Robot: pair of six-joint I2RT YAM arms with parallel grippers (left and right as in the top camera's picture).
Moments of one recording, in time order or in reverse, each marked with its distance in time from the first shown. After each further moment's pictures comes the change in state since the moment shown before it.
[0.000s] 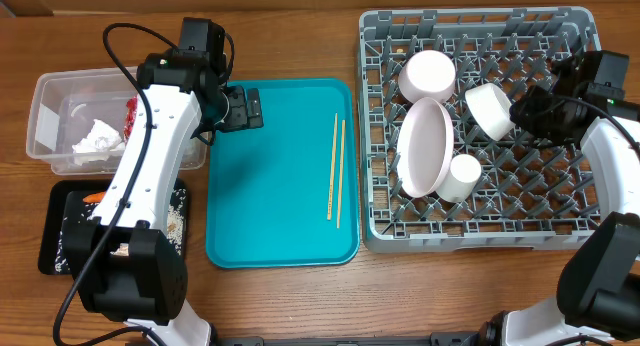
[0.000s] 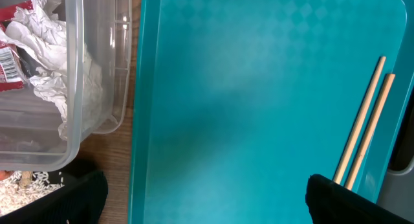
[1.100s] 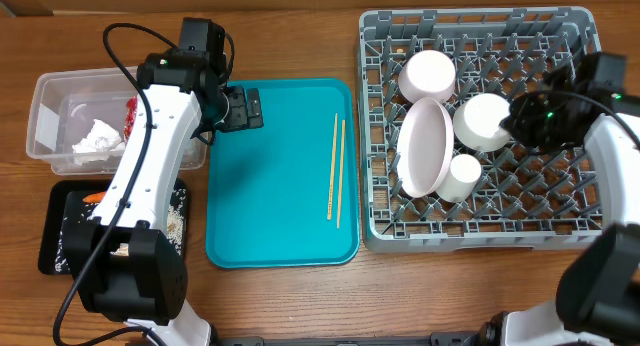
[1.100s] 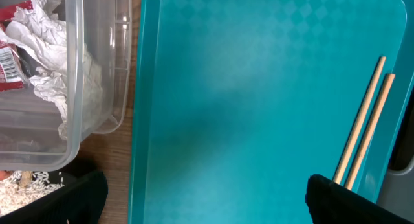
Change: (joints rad) left arm 0.000 0.000 0.000 0.000 0.000 0.000; right arm 0.011 -0.047 0.084 -0.246 -0.092 0.026
